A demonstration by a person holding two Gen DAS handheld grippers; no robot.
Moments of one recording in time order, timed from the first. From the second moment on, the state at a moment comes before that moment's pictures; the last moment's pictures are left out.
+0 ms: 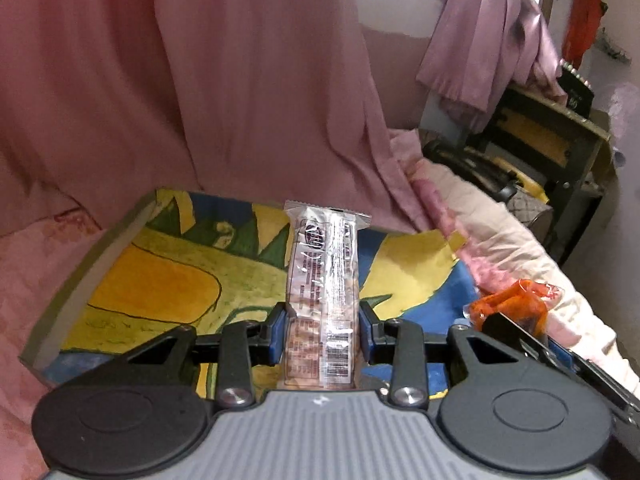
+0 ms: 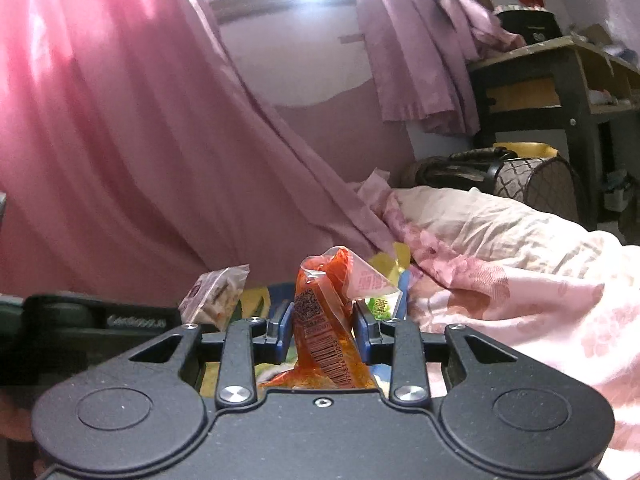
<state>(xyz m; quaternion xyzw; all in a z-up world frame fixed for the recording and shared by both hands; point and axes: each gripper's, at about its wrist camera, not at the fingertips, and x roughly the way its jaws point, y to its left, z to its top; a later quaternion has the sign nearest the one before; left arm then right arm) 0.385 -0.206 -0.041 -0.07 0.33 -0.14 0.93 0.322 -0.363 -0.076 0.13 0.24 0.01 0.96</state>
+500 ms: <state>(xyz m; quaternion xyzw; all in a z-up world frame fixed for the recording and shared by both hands) 0.392 -0.198 -0.066 -0.06 0.37 -0.13 0.92 0.327 -0.333 -0.090 0.04 0.28 0.05 0.96</state>
